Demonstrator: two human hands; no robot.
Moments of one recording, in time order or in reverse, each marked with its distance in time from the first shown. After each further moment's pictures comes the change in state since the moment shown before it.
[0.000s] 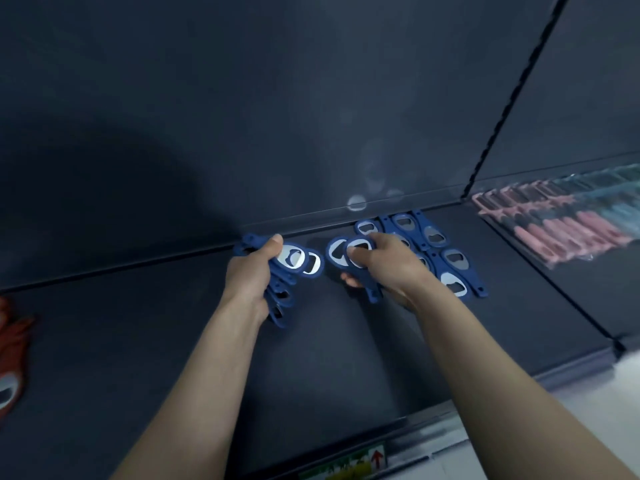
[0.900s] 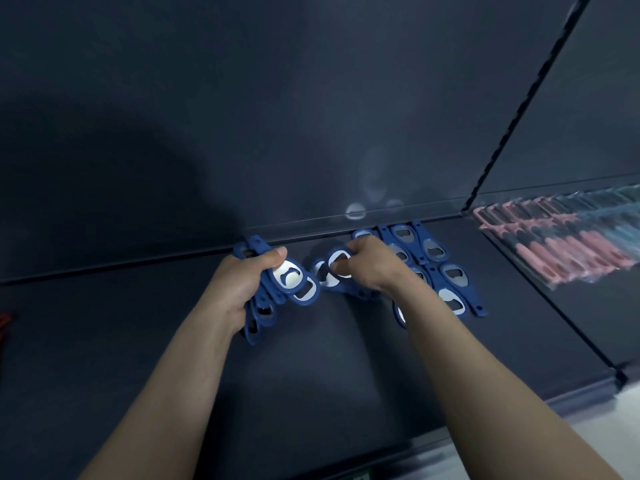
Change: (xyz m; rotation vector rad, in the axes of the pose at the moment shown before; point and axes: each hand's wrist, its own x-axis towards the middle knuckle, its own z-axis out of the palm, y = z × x) left_hand 0.001 0.008 -0.007 0.228 -0.152 0.019; right_hand 0.030 -0.009 0.001 -0.649 -0.036 -0.099
